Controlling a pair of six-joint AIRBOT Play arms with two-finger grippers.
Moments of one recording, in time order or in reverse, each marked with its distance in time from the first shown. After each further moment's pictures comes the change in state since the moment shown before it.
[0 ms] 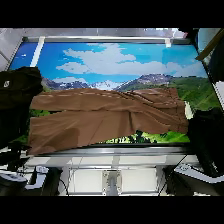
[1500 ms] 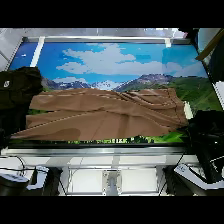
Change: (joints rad) left arm 0.001 0.017 0.168 -0.284 0.094 0.228; right arm -0.001 0.136 -0.560 0.051 -0.398 0.248
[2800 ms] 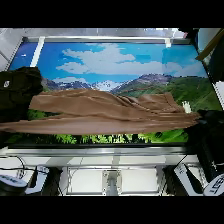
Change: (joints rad) left arm -0.112 -0.014 0.290 0.068 -0.044 0.011; right arm 0.010 0.238 0.311 -0.035 0.220 -0.030
